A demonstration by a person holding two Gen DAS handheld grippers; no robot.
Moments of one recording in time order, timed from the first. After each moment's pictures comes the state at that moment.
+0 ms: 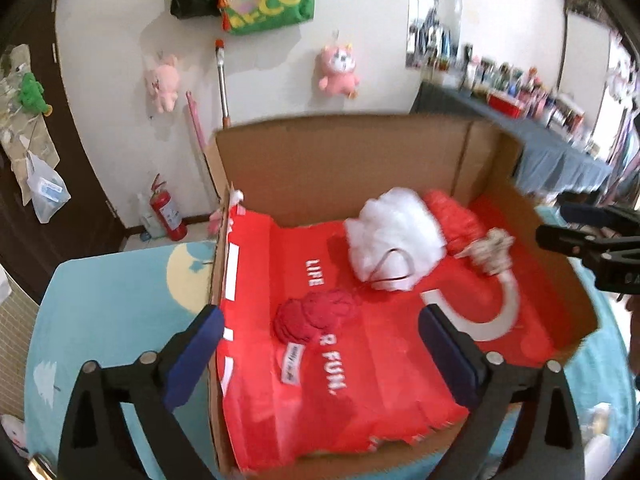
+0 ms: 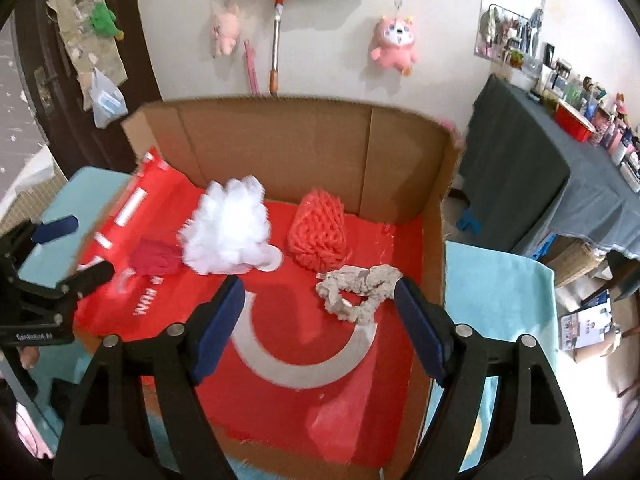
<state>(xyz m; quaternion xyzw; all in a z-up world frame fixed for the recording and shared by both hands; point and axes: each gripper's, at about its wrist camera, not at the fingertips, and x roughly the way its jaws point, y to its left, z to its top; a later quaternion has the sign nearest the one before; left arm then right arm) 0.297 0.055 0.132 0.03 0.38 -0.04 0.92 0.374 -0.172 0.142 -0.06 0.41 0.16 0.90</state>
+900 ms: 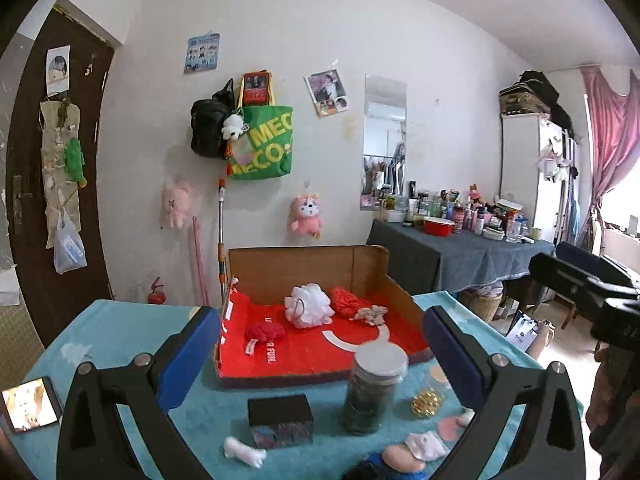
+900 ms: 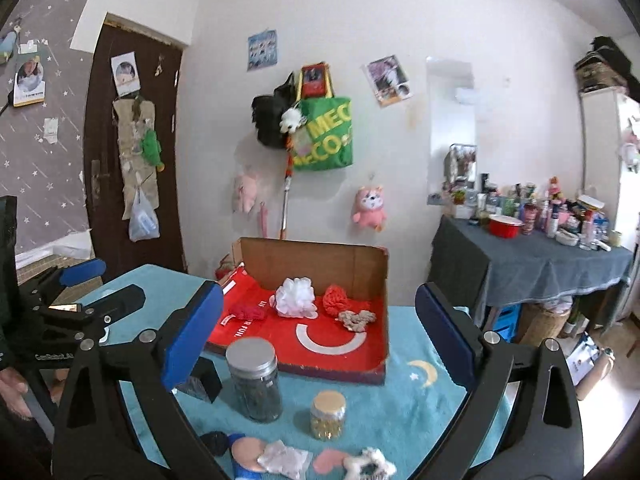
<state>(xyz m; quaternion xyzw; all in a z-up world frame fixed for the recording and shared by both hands) 0.029 0.016 0.197 -0.01 0.12 -0.08 0.99 0.051 -0.209 0.217 -0.02 0.10 0.13 0.99</state>
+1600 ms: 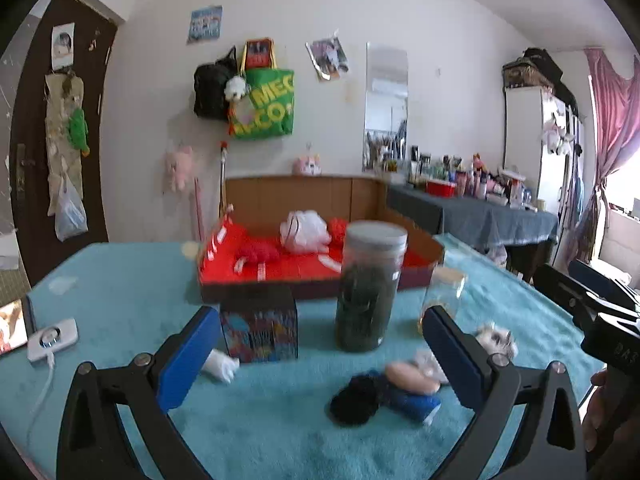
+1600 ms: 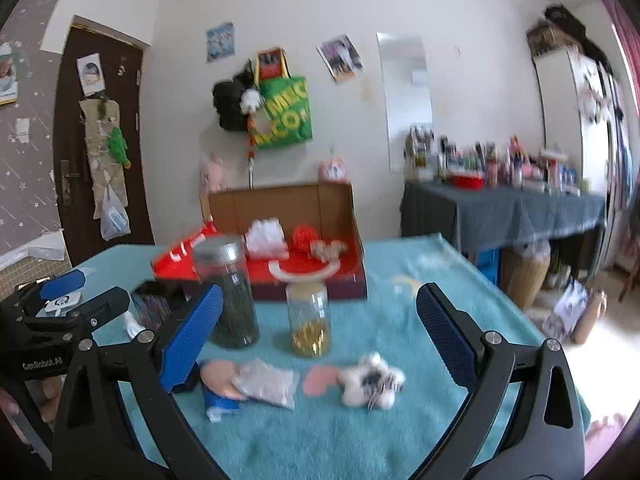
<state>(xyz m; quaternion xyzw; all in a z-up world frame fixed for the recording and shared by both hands) 0.011 0.001 0.086 -0.01 0.17 -0.07 0.98 0.018 -0.225 0.090 0.03 0.12 0.06 0.99</state>
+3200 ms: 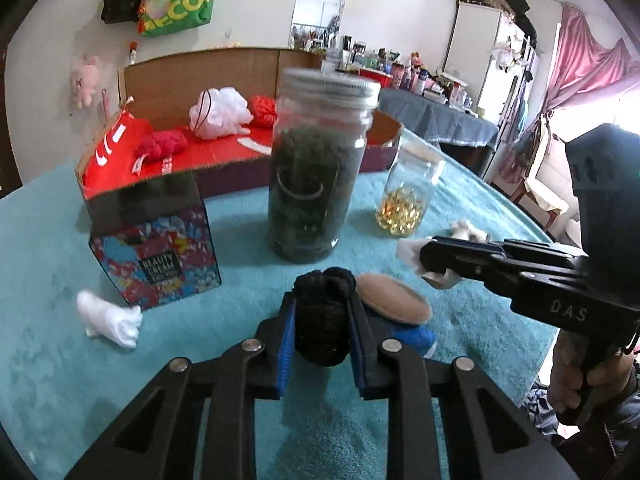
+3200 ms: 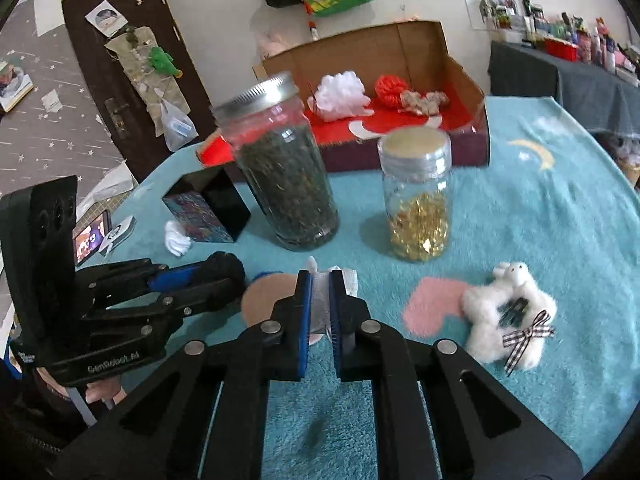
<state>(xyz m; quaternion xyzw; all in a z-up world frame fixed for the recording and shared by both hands) 0.071 -0.010 0.044 0.01 0.36 -0.22 0.90 0.094 -0.192 0.041 0.07 0.35 0.23 0.90</state>
